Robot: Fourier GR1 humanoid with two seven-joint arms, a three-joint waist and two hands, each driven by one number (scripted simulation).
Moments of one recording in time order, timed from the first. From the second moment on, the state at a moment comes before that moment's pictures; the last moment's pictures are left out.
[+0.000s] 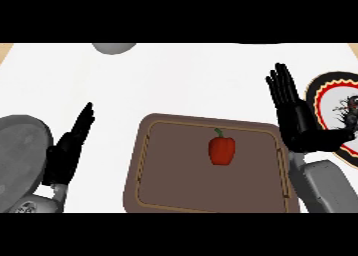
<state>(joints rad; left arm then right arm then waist) -0.09 0.39 -0.29 -1.46 0.14 0.28 0.01 -0.30 -0.27 0.19 -1.40 -0.31 -0.20 -0.24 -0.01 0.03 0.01</state>
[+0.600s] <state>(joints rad) -0.21 0.40 -0.25 -1.44 0.14 0.26 0.05 -0.47 -0.20 0.39 -1.19 0.12 -0.68 0.13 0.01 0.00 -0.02</state>
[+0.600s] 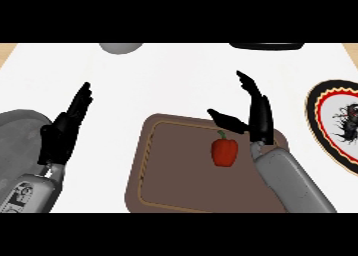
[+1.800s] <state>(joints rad) -0.21 0.40 -0.19 -1.42 0.14 0.24 0.08 -0.66 -0.05 0.61 -1.31 0.85 -0.31 1.15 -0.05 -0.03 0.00</state>
